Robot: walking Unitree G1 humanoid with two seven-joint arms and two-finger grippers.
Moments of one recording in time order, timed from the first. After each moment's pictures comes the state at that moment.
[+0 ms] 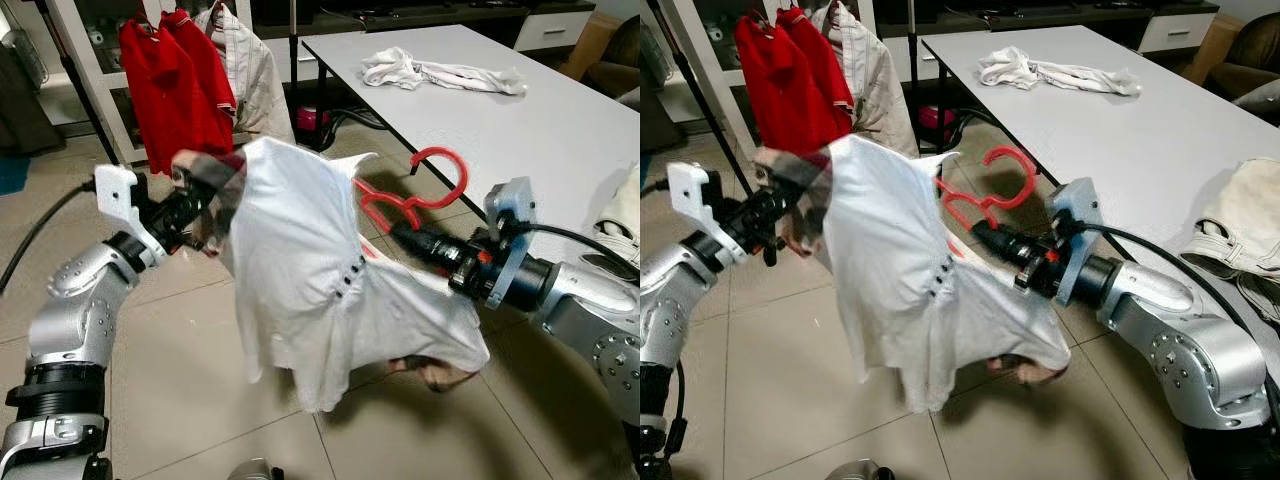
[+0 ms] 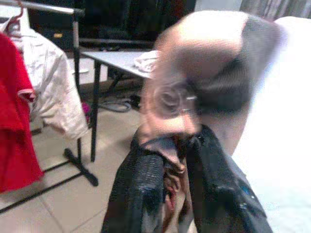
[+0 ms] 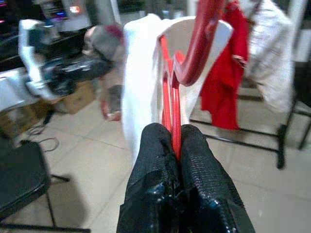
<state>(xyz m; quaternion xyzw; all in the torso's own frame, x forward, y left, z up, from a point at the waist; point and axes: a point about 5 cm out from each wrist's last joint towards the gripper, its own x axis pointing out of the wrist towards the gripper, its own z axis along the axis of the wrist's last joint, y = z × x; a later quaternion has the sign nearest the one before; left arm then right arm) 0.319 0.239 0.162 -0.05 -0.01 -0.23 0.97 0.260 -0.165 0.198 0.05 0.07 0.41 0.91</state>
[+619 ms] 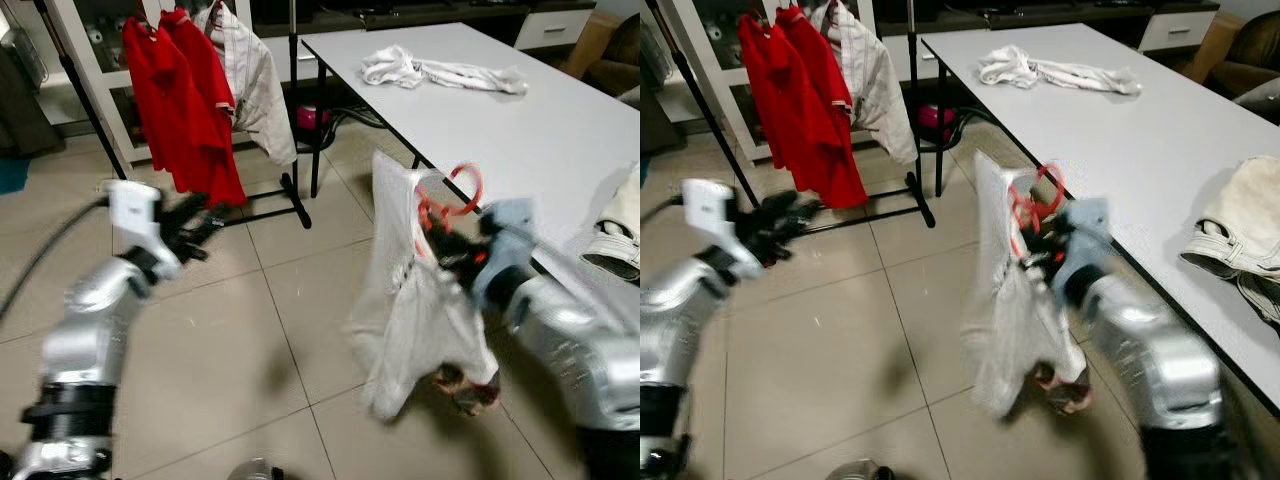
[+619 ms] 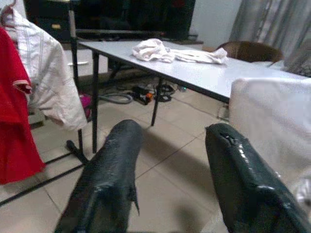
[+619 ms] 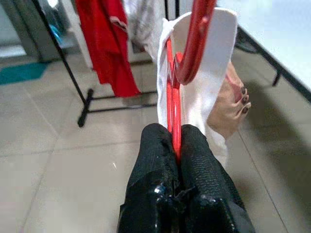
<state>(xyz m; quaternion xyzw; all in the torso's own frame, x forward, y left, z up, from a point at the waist) 0.309 0.207 0.153 -0.04 0.00 -0.23 0.97 0.276 -0.171 0.148 0.02 0.15 0.15 0.98</state>
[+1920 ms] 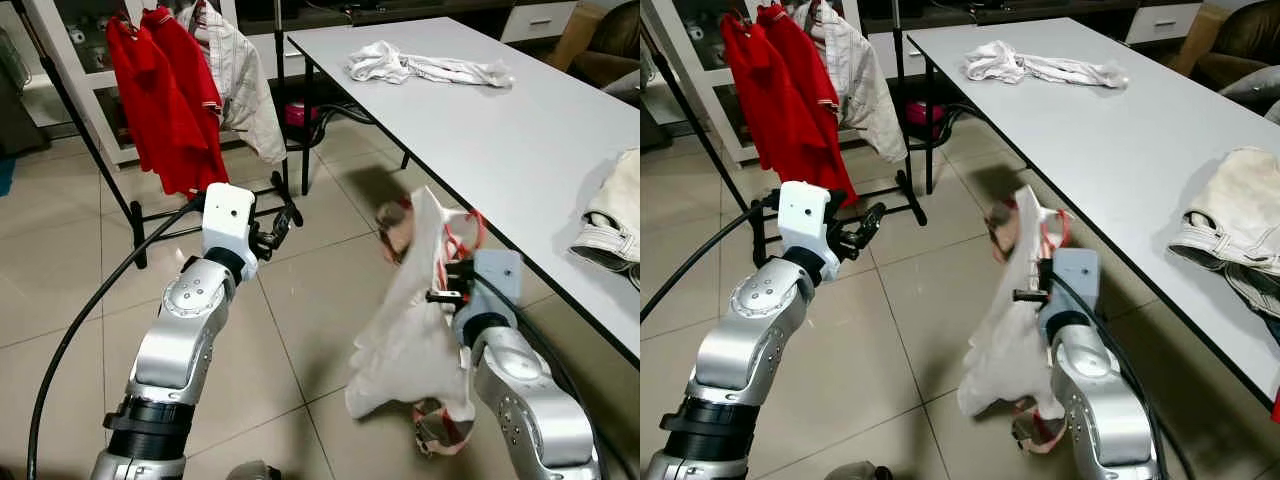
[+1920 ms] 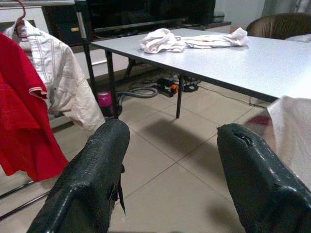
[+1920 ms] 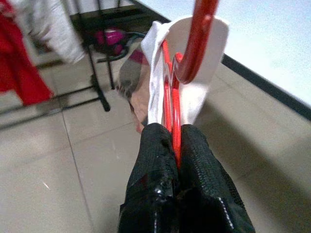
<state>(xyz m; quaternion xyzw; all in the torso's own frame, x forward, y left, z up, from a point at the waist) 0.304 0.133 0.158 0.04 0.00 -0.15 0.99 0.253 -0.163 0.107 0.04 0.15 -0.04 0.99</state>
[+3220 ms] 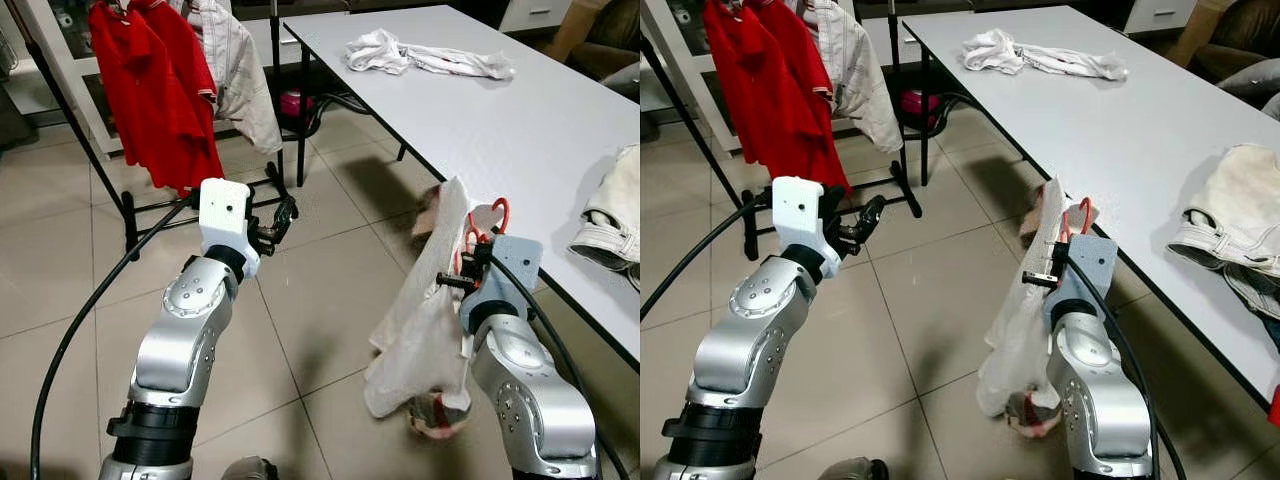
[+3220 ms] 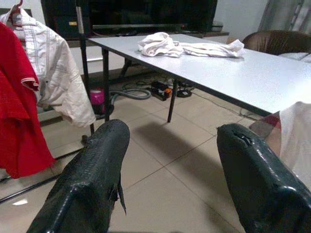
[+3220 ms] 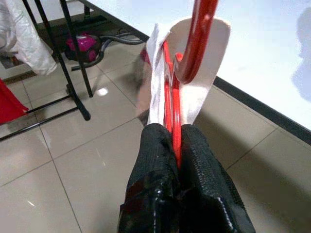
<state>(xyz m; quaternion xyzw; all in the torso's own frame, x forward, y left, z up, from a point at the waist) 0.301 0.128 0.166 0.00 -0.01 -0.14 0.99 0.256 -0.162 0.126 0.03 0.13 -0.10 0.99</state>
